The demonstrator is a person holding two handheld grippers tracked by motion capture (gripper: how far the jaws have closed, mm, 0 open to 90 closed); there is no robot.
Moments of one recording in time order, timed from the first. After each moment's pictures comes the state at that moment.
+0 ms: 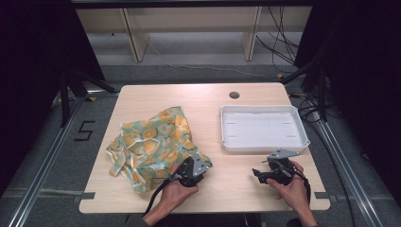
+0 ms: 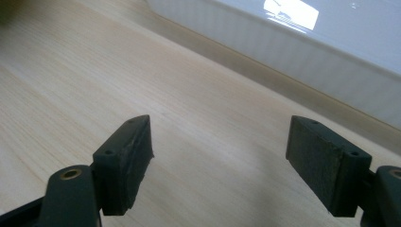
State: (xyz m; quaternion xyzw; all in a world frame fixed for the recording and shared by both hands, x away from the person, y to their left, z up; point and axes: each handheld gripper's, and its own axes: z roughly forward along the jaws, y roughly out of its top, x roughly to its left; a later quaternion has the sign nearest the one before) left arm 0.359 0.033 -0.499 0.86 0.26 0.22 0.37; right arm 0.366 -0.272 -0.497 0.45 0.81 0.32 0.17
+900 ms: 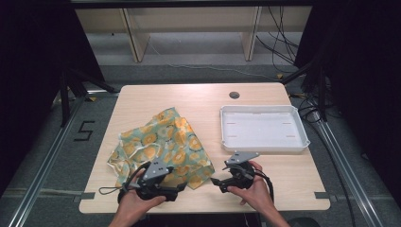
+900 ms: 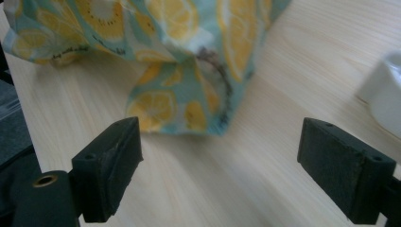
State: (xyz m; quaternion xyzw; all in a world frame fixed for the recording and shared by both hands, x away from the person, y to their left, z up) left arm 0.303 0.138 -0.434 0.83 0.34 0.13 0.43; right arm 0.356 -0.152 -0.482 0.32 0.85 0.41 0.08
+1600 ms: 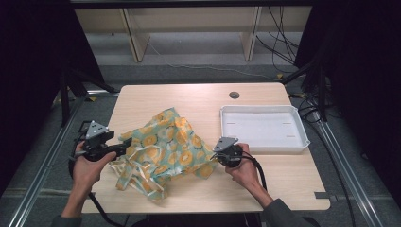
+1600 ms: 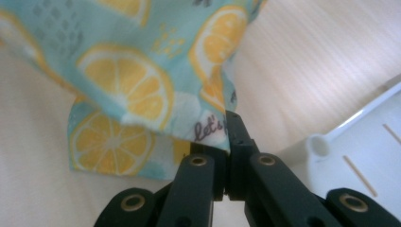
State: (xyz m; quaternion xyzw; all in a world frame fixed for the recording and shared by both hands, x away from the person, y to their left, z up) left arm 0.387 0.280 -0.415 0.72 0.51 0.26 0.38; right arm 0.414 -0.129 -0.479 0.23 0.90 0.32 0.20
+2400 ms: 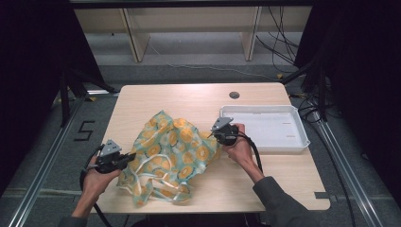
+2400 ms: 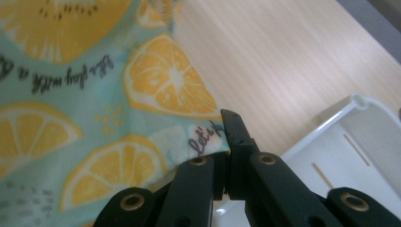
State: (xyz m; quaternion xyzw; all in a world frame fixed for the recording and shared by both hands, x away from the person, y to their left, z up) left arm 0.368 0.272 -0.479 0.79 0.42 0.20 0.40; right arm 0.483 -0.124 -0.471 0.23 0.90 0.30 0.23
